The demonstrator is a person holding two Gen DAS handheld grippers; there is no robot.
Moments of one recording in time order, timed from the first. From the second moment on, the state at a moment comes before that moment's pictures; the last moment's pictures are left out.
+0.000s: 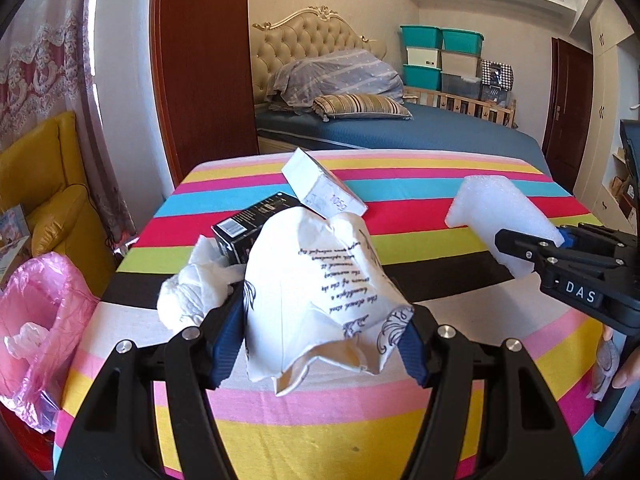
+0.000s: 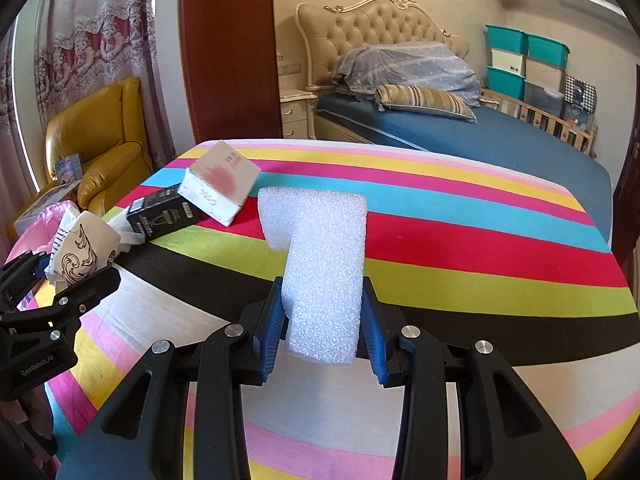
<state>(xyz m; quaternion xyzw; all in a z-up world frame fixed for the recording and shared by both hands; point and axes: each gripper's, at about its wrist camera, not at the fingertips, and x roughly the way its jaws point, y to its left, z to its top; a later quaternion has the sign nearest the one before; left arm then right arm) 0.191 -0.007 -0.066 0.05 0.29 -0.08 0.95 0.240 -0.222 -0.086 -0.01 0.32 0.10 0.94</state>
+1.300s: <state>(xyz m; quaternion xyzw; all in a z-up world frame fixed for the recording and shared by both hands) 0.121 0.240 -0.028 0.01 0.27 0.12 0.95 0.221 0.055 -0.046 -0.12 0.31 0.35 0.88</state>
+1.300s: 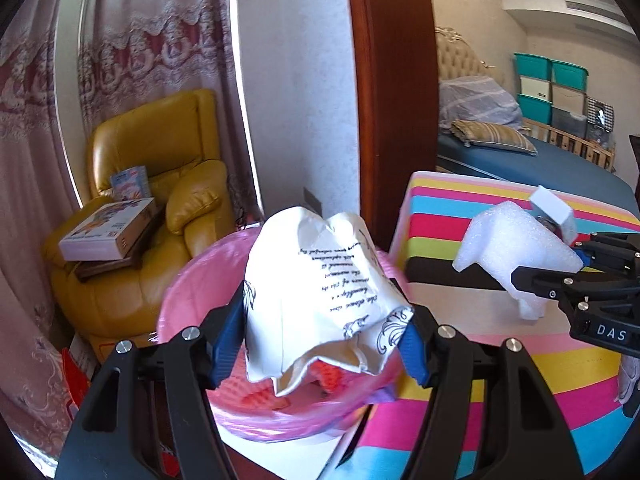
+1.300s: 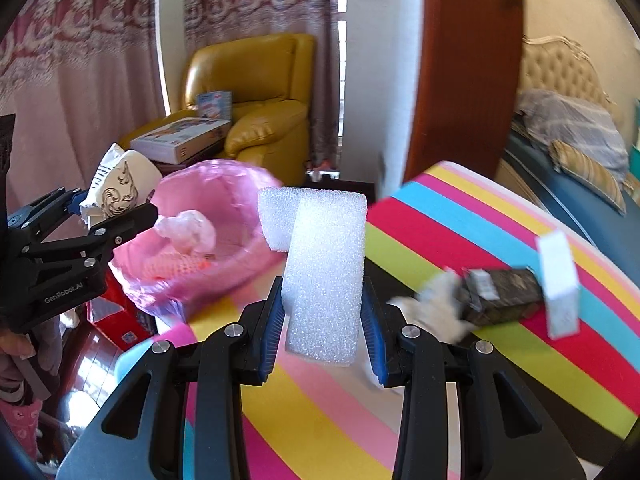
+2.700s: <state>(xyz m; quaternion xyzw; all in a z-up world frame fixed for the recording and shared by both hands) 0.176 0.194 -0.063 0.03 0.31 0.09 0.94 0.265 -0.044 -0.042 -0.03 0.27 0.28 0.92</state>
